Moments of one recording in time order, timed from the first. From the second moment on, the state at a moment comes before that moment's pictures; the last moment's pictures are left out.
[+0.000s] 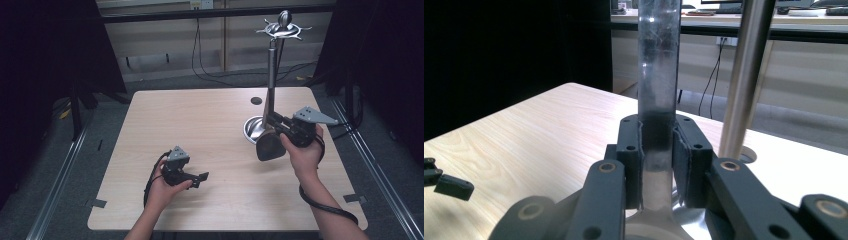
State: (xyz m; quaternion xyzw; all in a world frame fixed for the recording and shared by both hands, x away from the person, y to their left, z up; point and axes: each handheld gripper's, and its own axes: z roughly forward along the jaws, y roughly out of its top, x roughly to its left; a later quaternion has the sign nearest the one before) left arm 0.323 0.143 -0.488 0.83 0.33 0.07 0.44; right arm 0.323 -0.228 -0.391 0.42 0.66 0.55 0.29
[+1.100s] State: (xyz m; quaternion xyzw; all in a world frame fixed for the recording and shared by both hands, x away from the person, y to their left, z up) left arm 0.321 0.152 -0.489 0.83 0.34 0.07 0.44; right arm 0.345 -0.218 -0.392 0.42 0.66 0.56 0.27
